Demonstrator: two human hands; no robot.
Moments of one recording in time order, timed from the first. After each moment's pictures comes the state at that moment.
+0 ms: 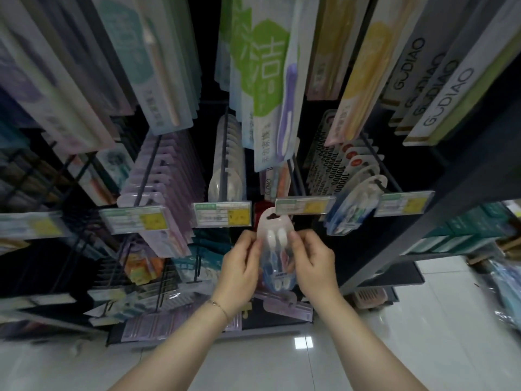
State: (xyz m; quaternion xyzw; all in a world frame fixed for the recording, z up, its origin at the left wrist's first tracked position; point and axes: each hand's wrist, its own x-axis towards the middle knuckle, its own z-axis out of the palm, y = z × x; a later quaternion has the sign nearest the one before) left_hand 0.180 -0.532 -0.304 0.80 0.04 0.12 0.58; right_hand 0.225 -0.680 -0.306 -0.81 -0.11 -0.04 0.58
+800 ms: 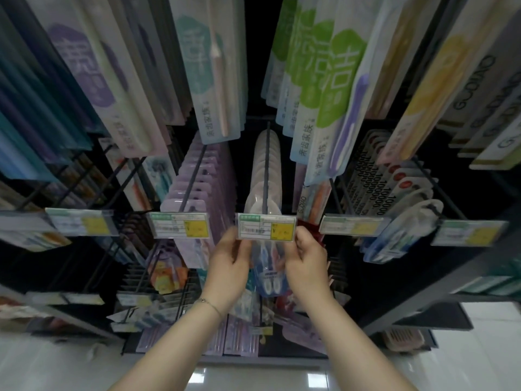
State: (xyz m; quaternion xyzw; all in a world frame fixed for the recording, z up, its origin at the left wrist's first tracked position) left_hand 0.190 -0.465 -0.299 0.76 0.17 0.19 0.59; right_hand 0.245 -0.600 -0.304 -0.78 -0.13 0.00 0.61
